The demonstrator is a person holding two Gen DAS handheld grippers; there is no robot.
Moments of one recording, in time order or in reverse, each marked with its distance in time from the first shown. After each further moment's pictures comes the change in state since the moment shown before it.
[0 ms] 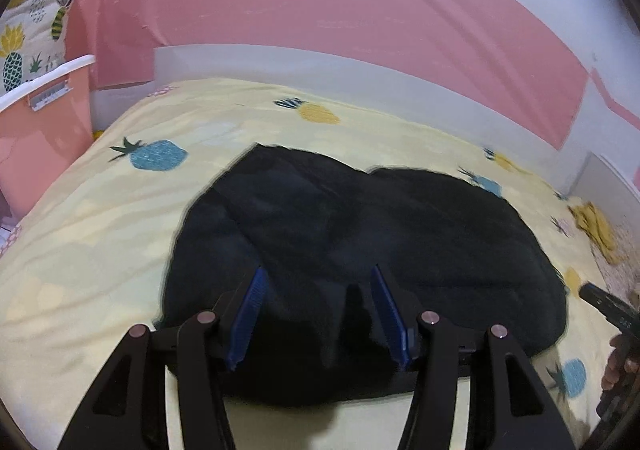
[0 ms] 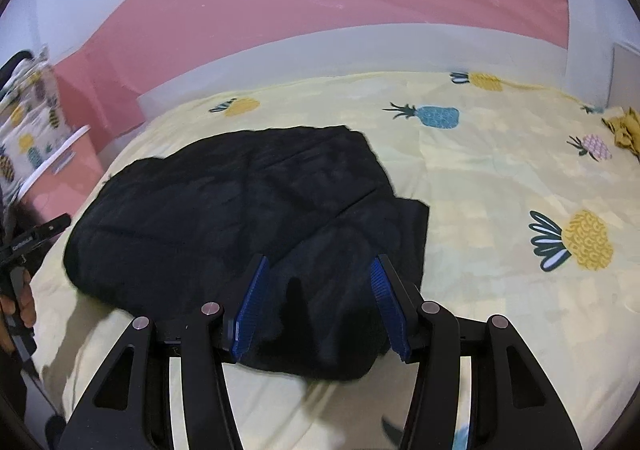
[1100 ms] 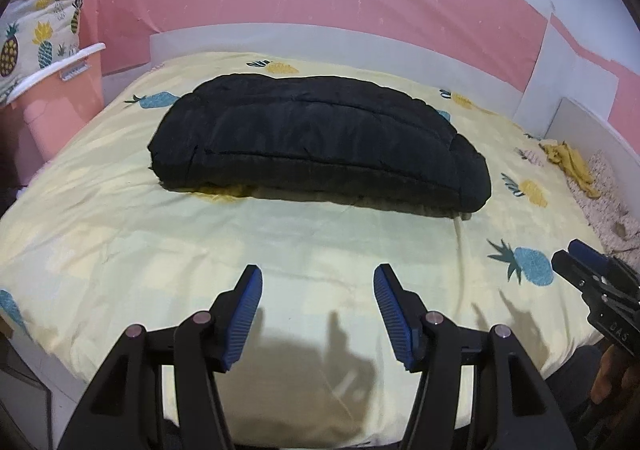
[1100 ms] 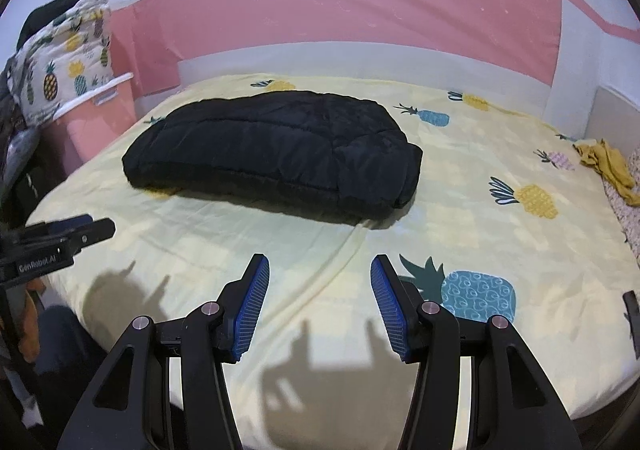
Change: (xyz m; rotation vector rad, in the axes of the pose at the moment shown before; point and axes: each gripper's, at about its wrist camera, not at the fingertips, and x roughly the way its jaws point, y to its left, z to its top) left arm -0.126 -0.096 -0.151 0.060 0.074 0.041; right arm -0.132 0.077 -0.135 -0.156 -0.031 -0.078
